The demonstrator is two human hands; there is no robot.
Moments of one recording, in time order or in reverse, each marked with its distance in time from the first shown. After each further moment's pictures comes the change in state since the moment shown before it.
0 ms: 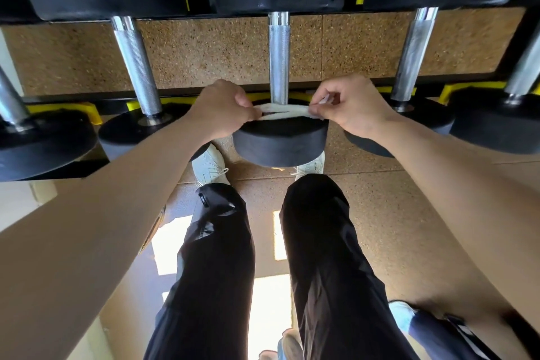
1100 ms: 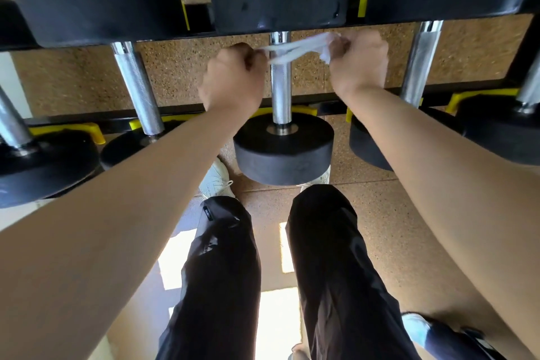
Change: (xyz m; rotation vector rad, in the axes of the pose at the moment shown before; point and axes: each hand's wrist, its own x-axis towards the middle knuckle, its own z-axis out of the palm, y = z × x) left_hand 0.030 0.046 -0.006 -0.152 0.513 0.007; right_hand 0.062 -0.032 -0.010 -0.087 0.654 0.260
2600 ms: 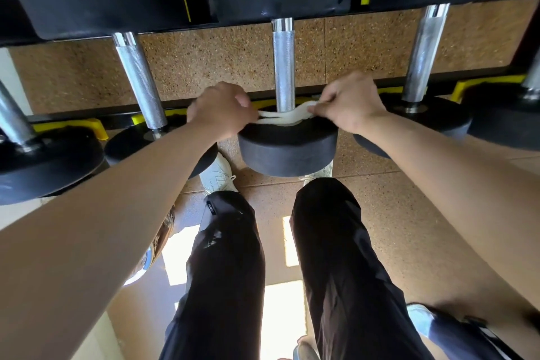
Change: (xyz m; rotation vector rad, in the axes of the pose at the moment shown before) left_hand -0.004 -0.056 -0.004 0.353 -0.384 -0.019; right_hand -0.036 0.038 0.003 -0.097 -0.520 -0.141
